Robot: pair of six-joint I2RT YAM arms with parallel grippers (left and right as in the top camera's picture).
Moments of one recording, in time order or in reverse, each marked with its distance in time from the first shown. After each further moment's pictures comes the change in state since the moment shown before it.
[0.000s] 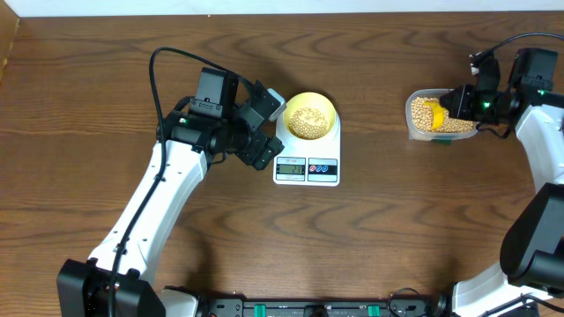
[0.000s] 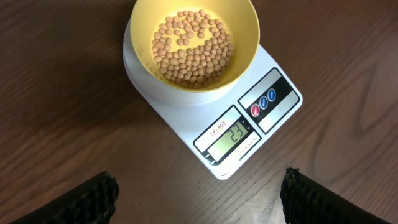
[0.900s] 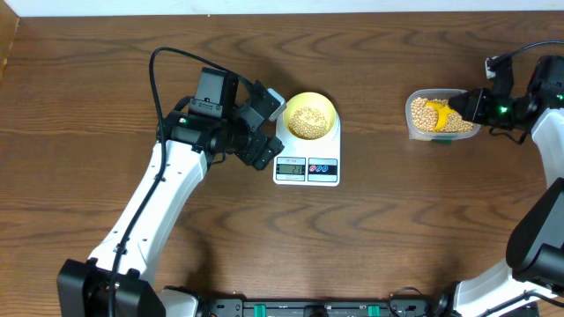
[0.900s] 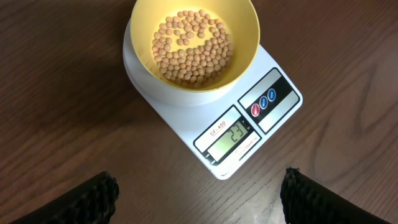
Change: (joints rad) left arm 0.000 0.000 0.000 0.000 0.000 0.000; right arm -0.094 0.023 0.000 -0.011 -0.154 -0.030
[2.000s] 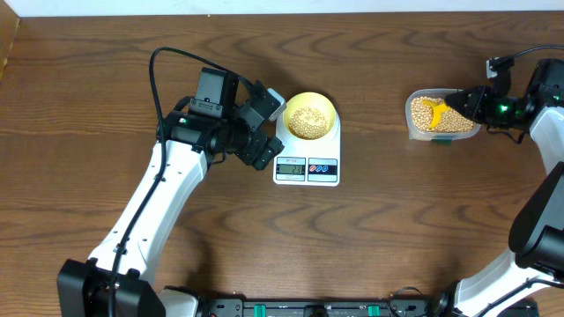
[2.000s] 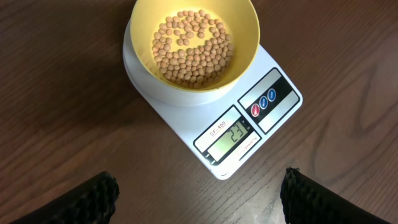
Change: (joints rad) left arm 0.000 0.000 0.000 0.000 0.000 0.000; right arm -0.018 0.085 0.003 0.079 -0.118 0.093
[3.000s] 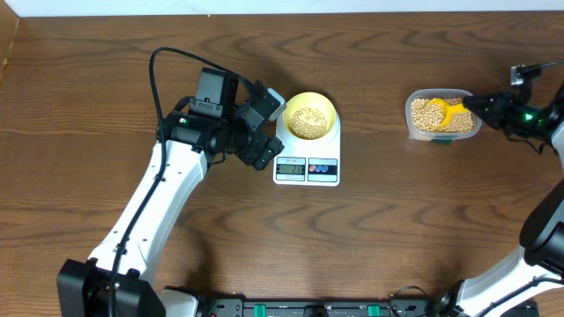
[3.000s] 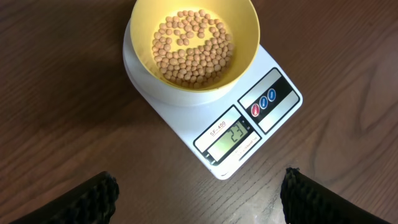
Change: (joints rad) left arm 0.000 0.000 0.000 0.000 0.000 0.000; right arm -0.129 0.026 -0.003 -0.008 -0.183 0.003
